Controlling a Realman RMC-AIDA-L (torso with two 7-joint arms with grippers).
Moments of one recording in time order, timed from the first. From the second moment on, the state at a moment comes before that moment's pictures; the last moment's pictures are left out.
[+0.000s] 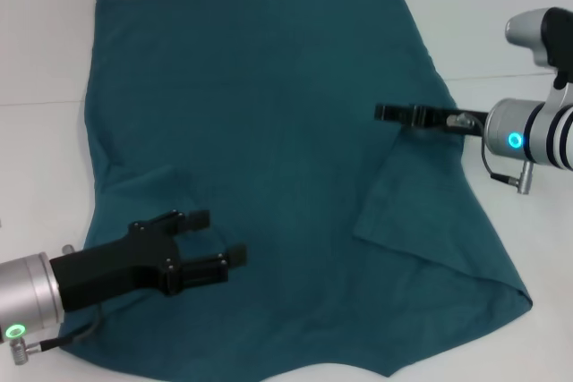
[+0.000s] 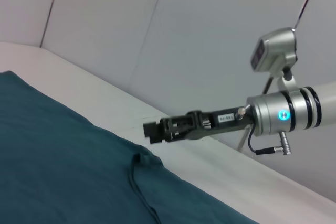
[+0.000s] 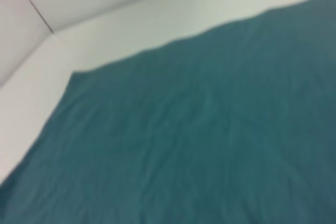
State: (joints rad) left arm -0.46 -2.16 0.72 0.63 1.87 1.47 -1.40; right arm 0.78 2.09 -0.68 -0.49 -2.07 -0.72 2.01
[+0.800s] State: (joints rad) left arm -0.40 -2.15 0.65 0.69 1.89 1.53 -1.54; right arm 0.58 2.01 -0.67 -0.67 -1.97 -1.25 1.93
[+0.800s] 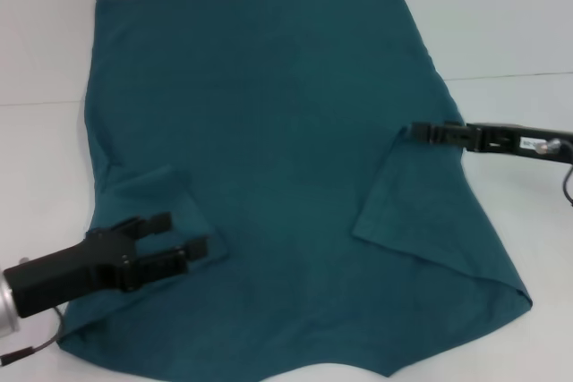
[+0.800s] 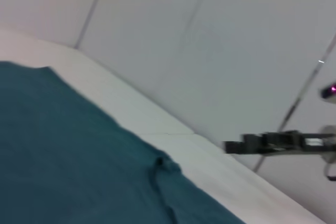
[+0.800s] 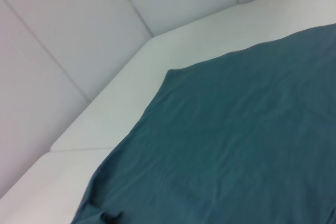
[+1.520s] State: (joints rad) left arm -0.33 -2.13 0.43 0.86 2.18 1.51 -1.85; right arm 0.57 2.00 -0.68 -0.66 -1.97 -1.28 1.97
